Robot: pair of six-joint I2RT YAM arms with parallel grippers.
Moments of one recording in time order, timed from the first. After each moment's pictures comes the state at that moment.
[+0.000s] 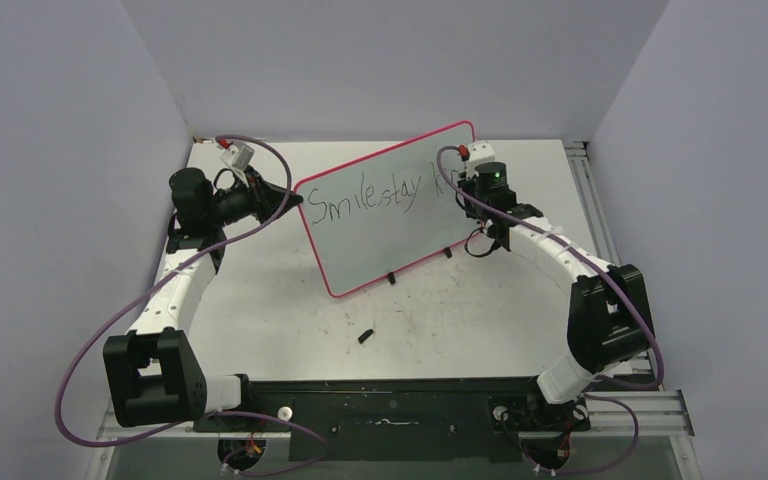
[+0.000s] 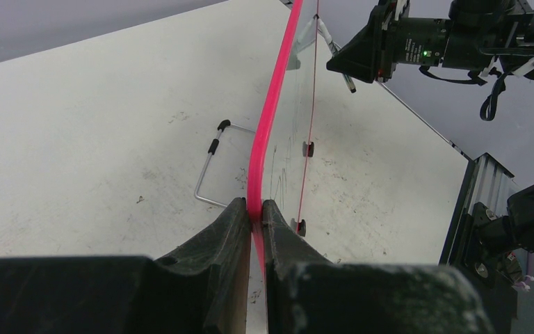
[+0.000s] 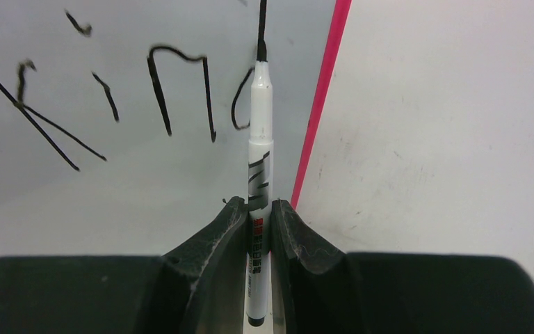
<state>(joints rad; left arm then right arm) 0.07 1.31 0.93 0.24 1.00 -0.28 0.34 1.60 1.14 -0.10 0.19 -0.07</state>
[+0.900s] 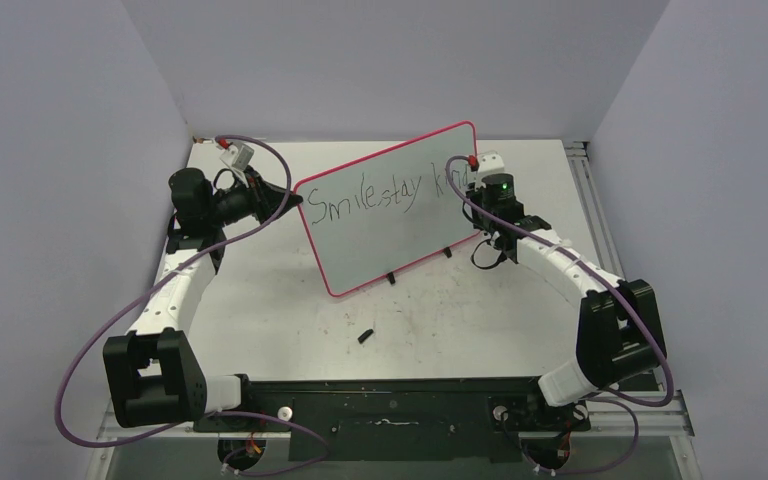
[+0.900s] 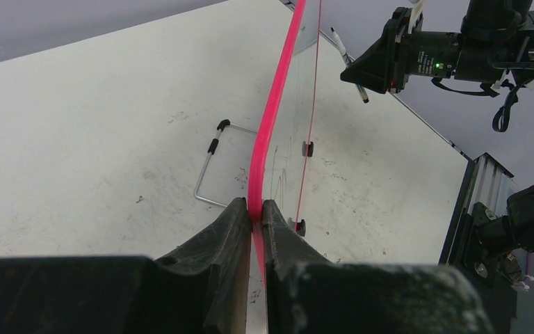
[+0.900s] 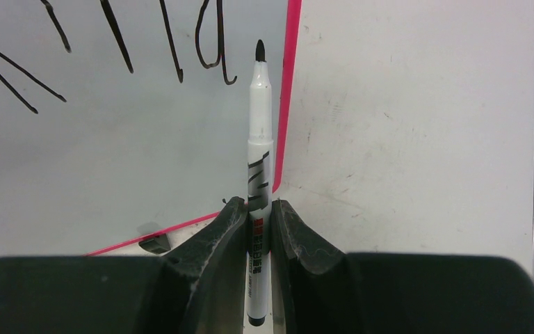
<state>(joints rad) 0.08 1.31 0.93 0.24 1.00 -0.29 0.33 1.51 1.01 -0.11 0.22 -0.03</state>
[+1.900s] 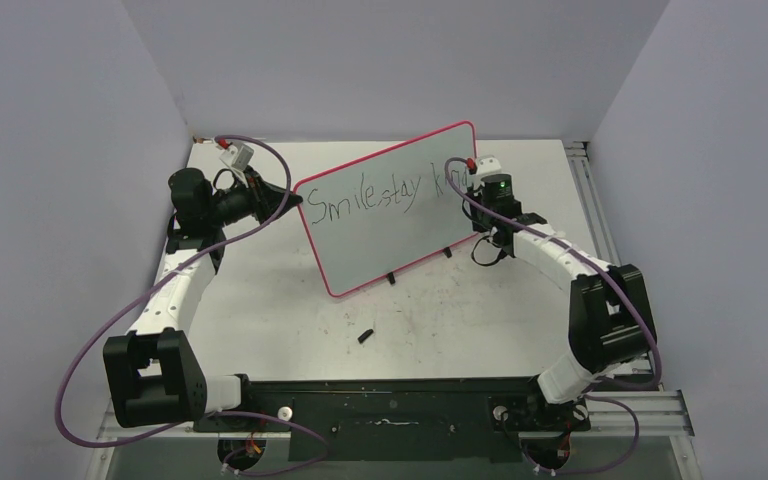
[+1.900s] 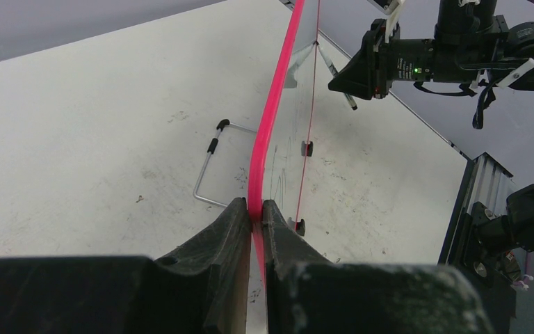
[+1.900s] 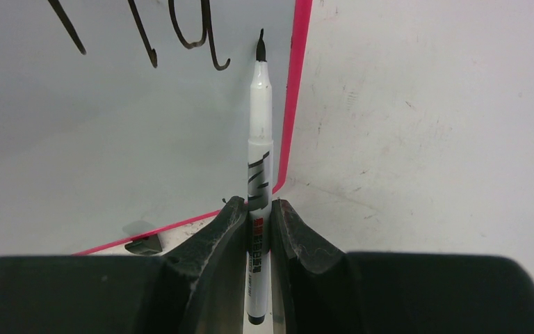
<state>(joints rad) 0.08 1.31 0.93 0.24 1.01 -0.29 0.29 1.58 1.03 -0.11 0.16 -0.04</state>
